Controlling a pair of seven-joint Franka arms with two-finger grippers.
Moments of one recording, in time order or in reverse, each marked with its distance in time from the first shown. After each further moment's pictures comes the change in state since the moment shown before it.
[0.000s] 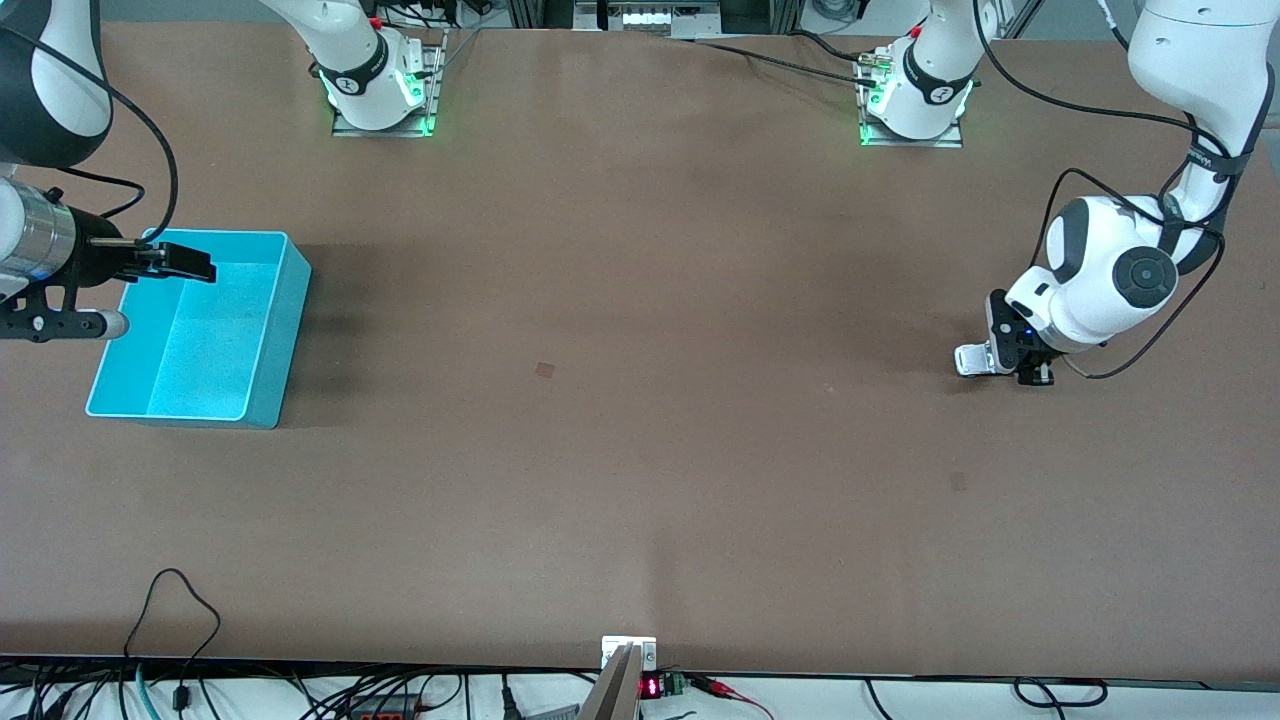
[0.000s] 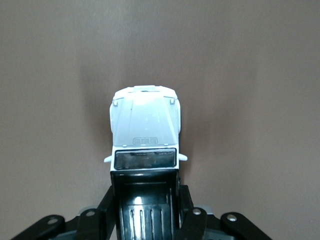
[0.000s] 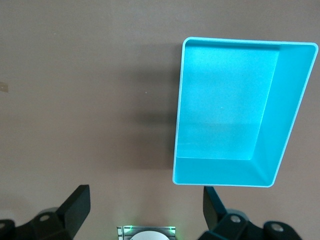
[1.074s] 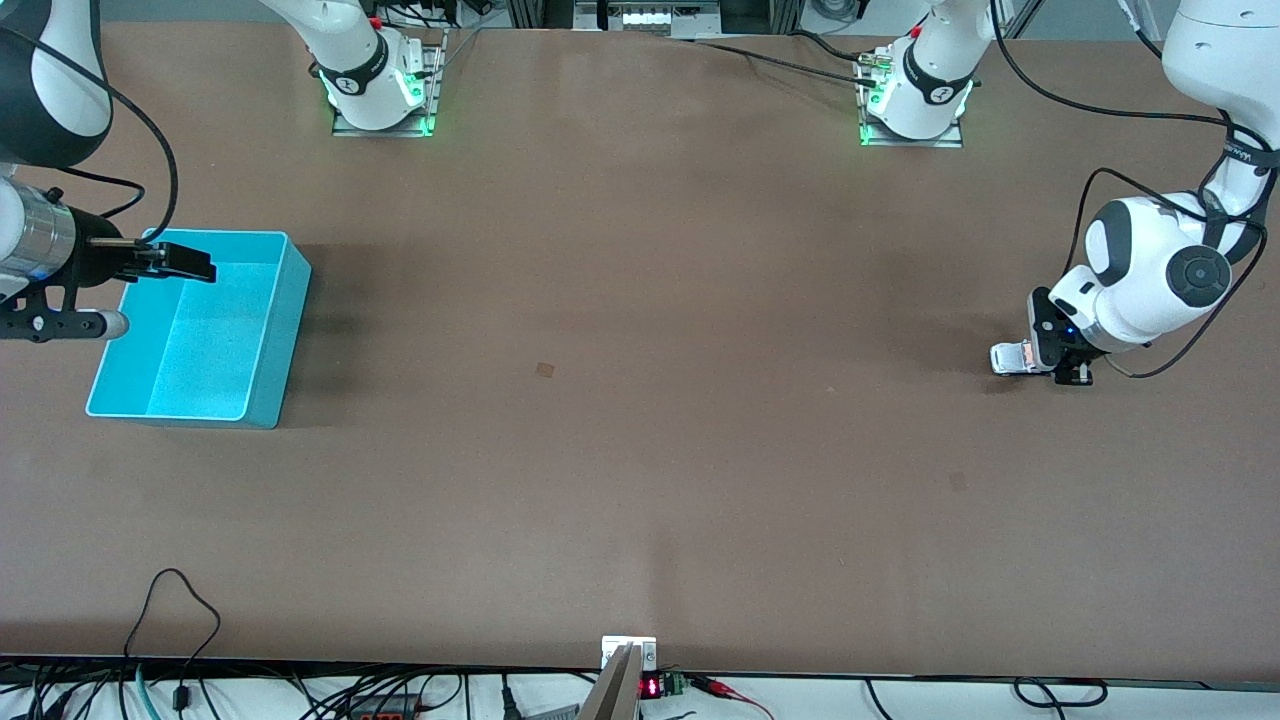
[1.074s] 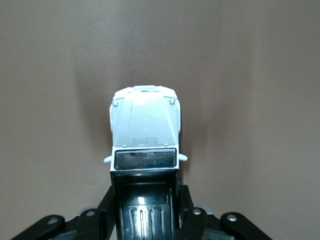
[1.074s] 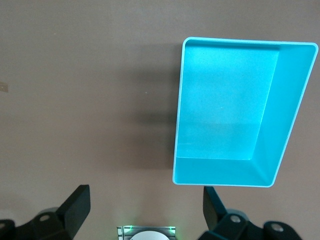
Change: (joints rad) left arm 0.103 0.024 0.003 0.037 0.005 0.001 0.151; right arm 0.000 0.000 0.000 0.000 0.000 0.000 0.000
